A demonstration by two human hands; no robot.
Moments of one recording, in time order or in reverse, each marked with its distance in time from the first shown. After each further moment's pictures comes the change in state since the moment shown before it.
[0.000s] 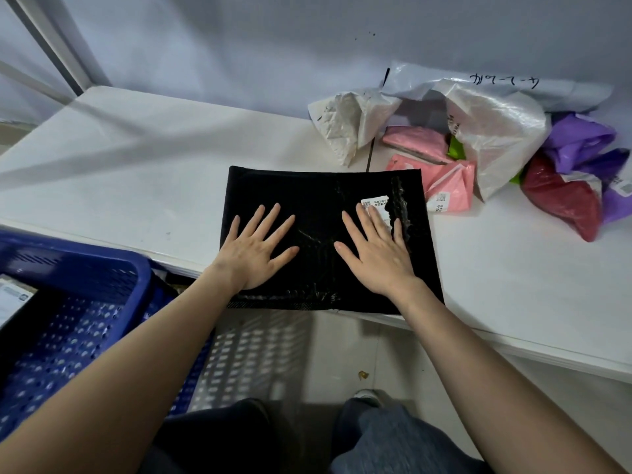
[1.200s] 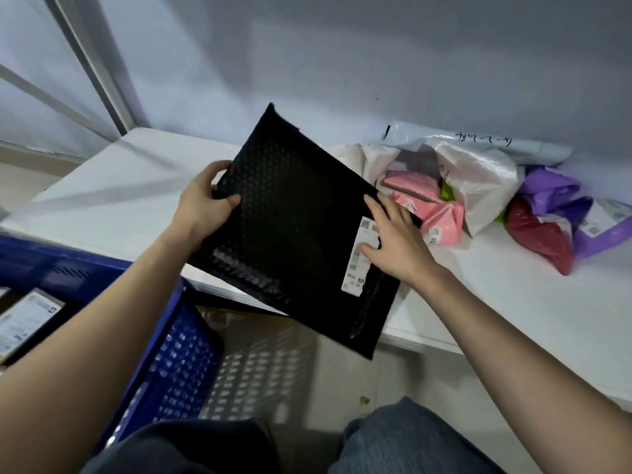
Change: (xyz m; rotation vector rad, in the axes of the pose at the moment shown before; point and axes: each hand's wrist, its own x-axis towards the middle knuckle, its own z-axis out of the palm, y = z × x) left_hand -0.035 -0.050 -0.127 -1.008 0.530 -0.321; right_hand -0.013 -0.018 -0.102 0.171 0.221 -0.065
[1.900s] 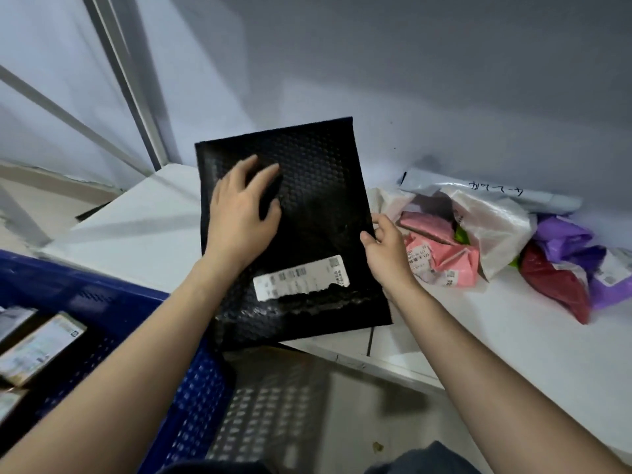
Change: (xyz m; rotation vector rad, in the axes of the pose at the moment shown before) left_hand -0.008 0.042 -0.013 0.477 0.256 0.531; right_hand 0.032 -0.072 -0.008 0.900 0.207 0.283
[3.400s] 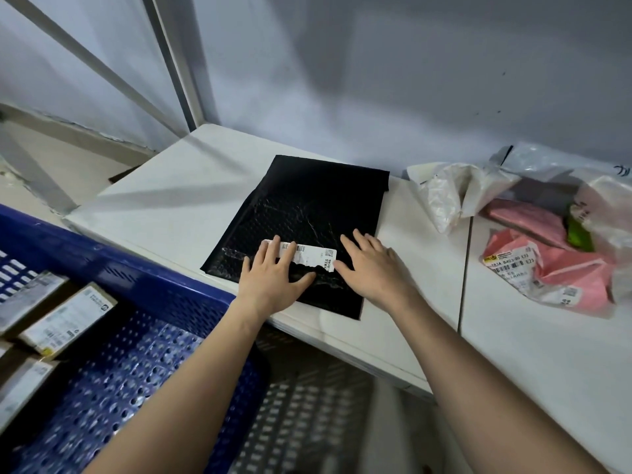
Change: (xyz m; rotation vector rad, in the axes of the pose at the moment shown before) left_hand -0.068 -0.122 0.100 0.258 -0.741 -0.369; right_hand 0.056 0.081 0.130 -1.056 -0.508 -0.195
